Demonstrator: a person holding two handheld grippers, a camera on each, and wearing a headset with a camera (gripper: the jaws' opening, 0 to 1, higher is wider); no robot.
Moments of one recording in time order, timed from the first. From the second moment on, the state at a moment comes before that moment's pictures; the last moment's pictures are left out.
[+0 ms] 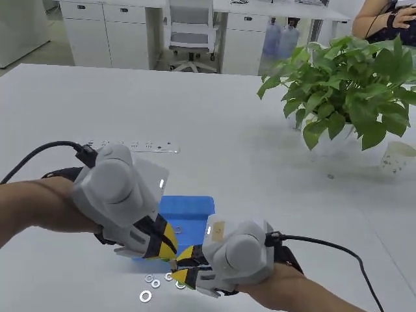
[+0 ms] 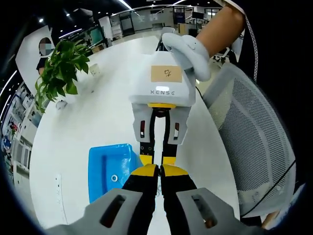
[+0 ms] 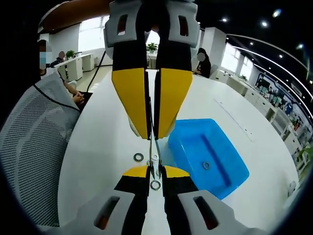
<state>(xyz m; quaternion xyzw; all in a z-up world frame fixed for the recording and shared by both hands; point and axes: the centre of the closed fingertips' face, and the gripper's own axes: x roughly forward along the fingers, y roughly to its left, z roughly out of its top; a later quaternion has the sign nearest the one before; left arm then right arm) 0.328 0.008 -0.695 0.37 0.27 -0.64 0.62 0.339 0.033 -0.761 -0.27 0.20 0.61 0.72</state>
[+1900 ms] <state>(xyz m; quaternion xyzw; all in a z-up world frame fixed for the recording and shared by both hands) 0.329 0.006 -0.719 0.36 0.30 -0.64 0.61 0.339 0.030 -0.787 -0.28 0.22 0.61 0.71</state>
